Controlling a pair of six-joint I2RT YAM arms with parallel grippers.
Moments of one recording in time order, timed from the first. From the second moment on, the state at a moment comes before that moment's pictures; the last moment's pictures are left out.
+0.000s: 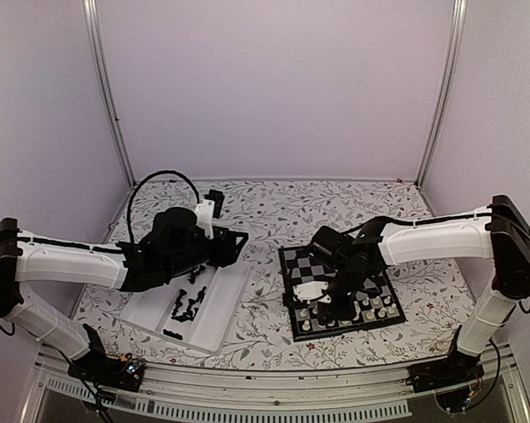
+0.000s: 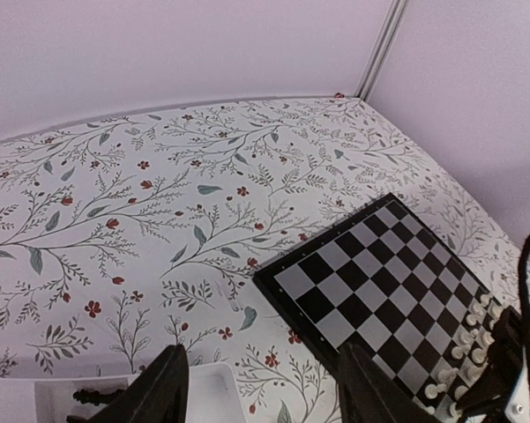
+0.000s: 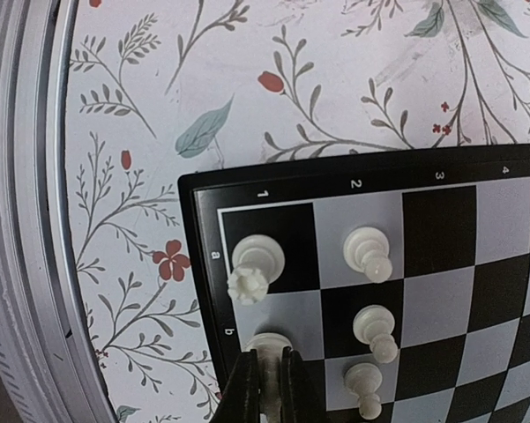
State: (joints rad) left arm -0.90 1.40 0.70 0.35 -0.27 -0.36; right arm 0.97 1.71 1.10 -0.78 -0.24 -0.60
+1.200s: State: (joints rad) left arm -0.90 1.40 0.82 0.12 -0.23 -0.32; right arm 0.88 1.70 1.40 -0.87 -0.24 -0.58
